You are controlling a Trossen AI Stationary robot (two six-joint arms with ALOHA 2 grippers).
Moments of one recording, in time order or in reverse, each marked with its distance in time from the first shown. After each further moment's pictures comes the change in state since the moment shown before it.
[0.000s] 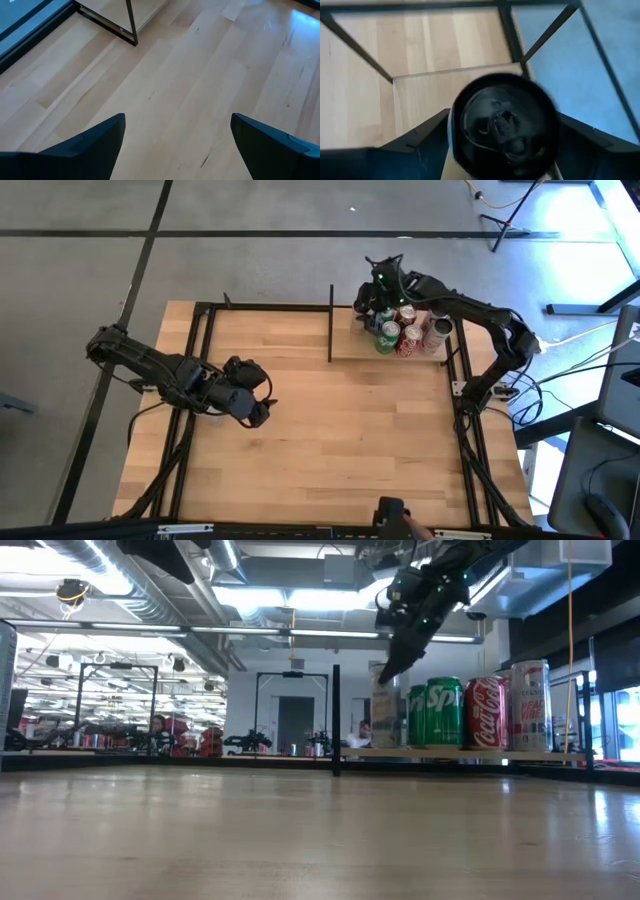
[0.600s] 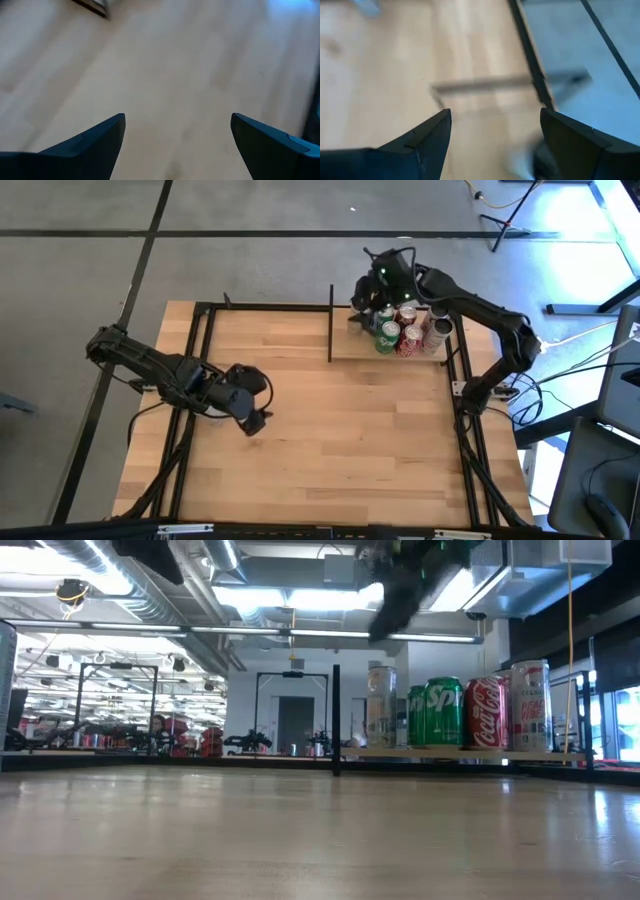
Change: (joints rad) left arm -0.001 0.000 0.000 -0.001 0.165 0.018; right arm 0.093 -0.030 0.204 -0.159 -0.114 0.118
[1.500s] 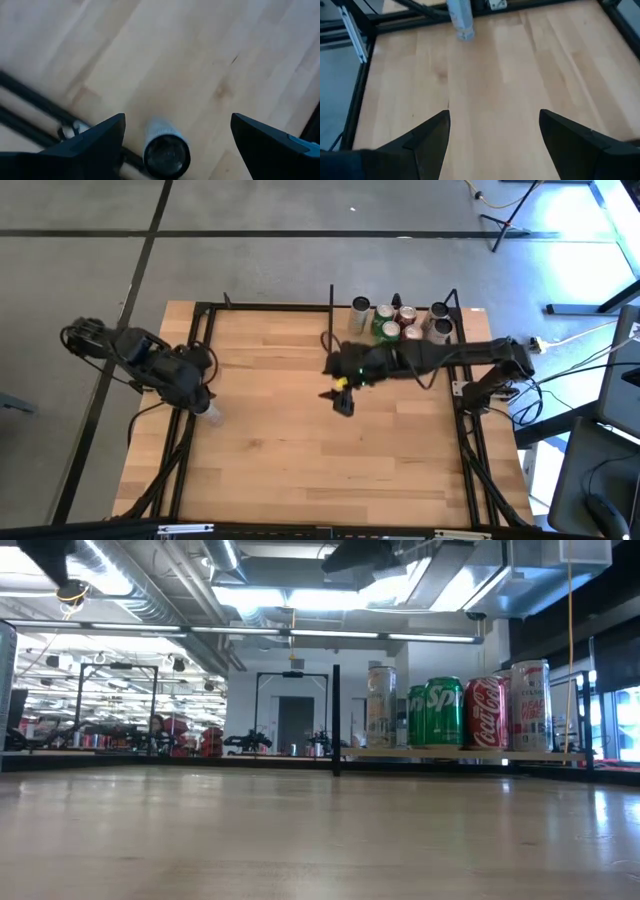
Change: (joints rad) left arm 0.001 -0.357 -0.025 -0.534 0.160 -0.136; right arm 0.655 0.051 0.060 0.074 0.346 0.567
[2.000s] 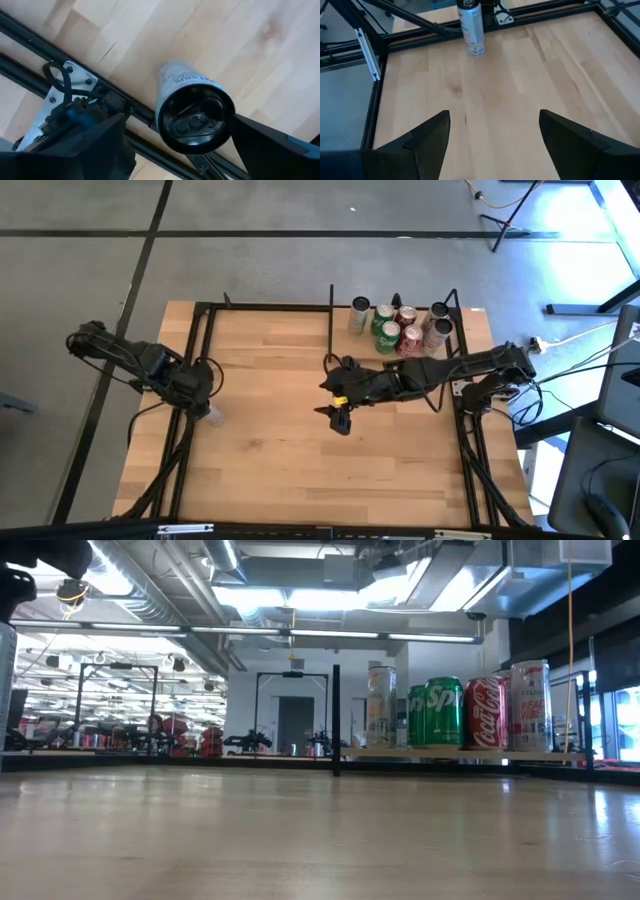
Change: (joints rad) left arm 0.012 -0.040 -0.270 0.001 0.224 -0.064; right arm 0.139 0.014 0.000 0.067 0.162 0.131
